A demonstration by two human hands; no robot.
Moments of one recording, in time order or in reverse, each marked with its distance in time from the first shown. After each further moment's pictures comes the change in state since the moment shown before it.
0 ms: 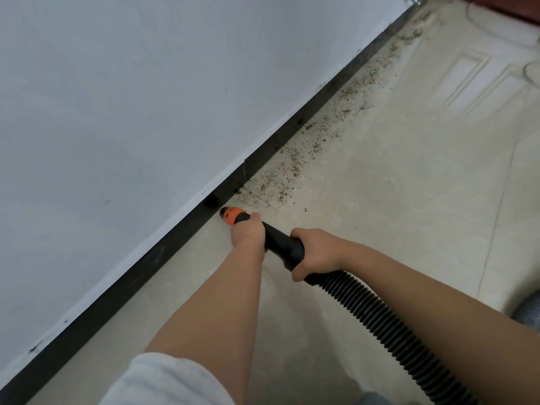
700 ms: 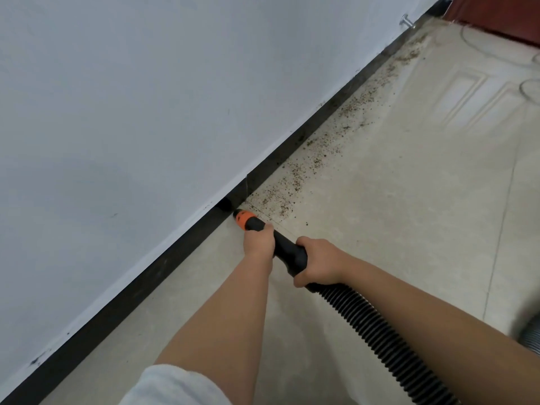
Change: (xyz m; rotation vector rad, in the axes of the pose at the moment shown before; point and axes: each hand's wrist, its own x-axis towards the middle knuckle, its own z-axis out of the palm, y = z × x) left_hand -0.004 -0.005 0.013 0.003 -0.067 0.136; right_hand 0.004 0.011 0.003 0.067 0.130 -0.007
